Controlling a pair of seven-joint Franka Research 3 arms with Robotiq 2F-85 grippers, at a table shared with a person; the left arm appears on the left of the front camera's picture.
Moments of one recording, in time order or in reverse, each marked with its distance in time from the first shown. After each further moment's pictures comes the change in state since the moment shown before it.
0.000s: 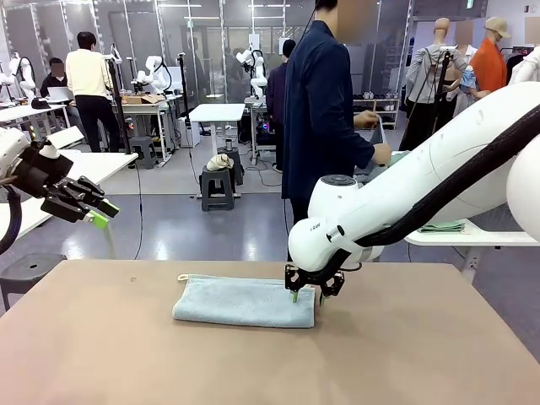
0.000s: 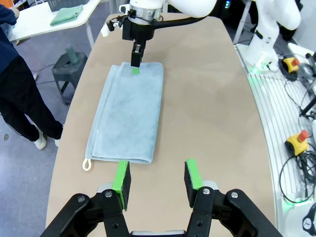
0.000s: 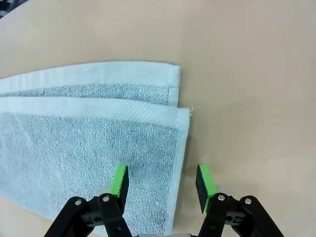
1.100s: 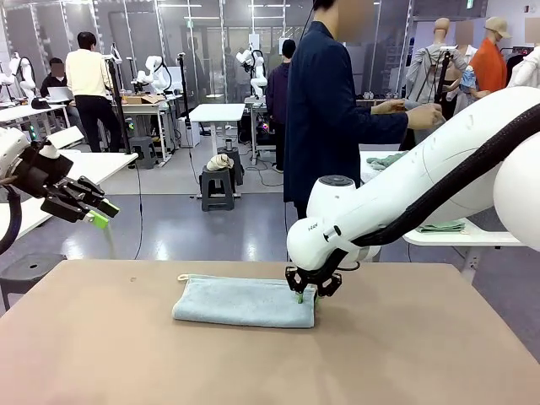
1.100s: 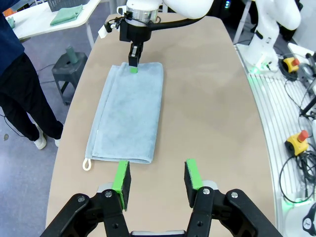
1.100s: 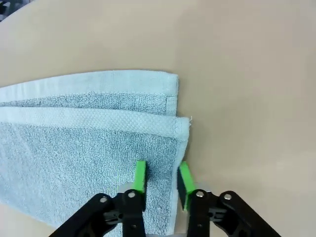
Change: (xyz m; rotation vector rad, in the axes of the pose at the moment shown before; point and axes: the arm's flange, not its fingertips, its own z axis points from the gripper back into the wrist) left arm 0.000 0.000 0.000 0.000 0.000 0.000; right arm 0.007 0.002 -0.005 -0.009 0.008 -0.017
